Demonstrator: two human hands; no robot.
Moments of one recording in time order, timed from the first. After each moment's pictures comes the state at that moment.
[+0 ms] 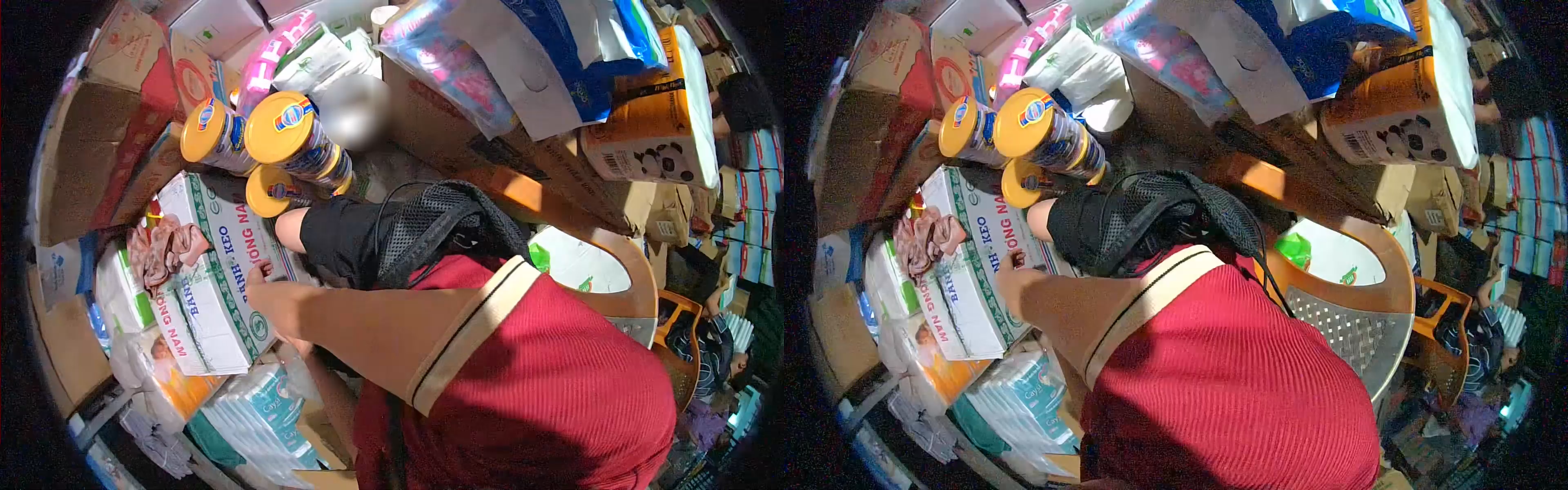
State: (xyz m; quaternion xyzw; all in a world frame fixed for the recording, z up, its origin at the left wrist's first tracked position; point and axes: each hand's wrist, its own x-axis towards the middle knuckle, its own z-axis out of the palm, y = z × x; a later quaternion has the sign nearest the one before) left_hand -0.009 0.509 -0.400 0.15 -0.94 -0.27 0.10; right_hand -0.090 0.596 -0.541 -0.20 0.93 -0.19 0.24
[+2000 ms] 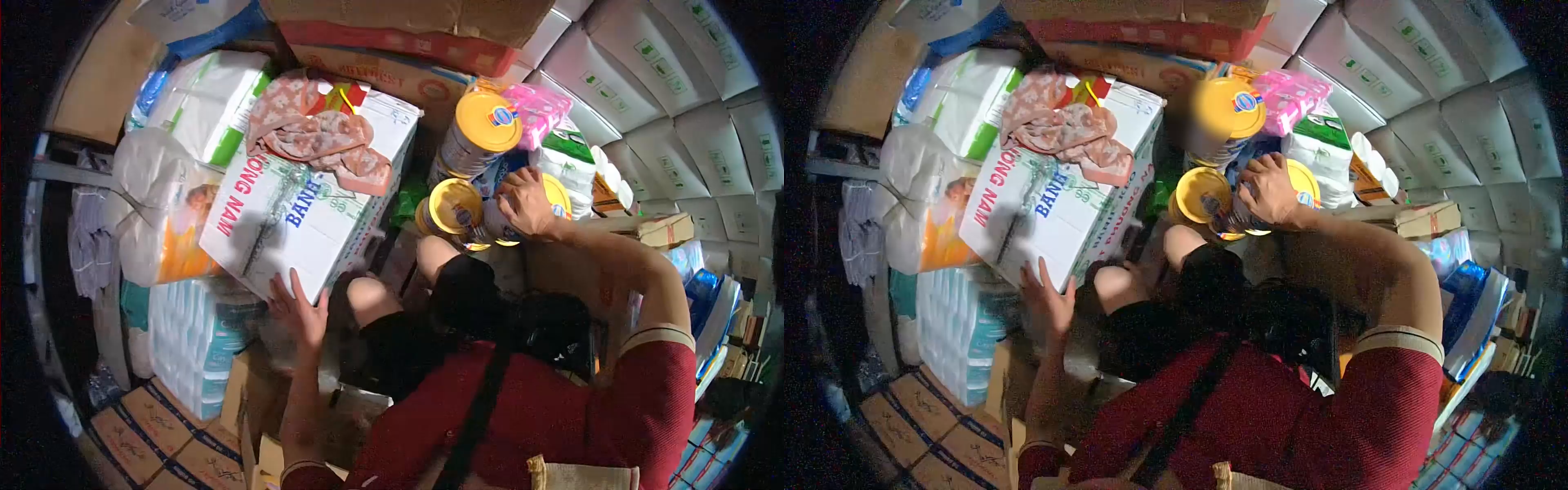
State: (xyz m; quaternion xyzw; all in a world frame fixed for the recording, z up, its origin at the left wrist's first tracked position) left_hand 0.018 0.294 -0.392 0.15 -0.99 -0.01 0.06; right_hand -0.204 0.688 -0.364 -0.34 0.94 -0.10 -0.01
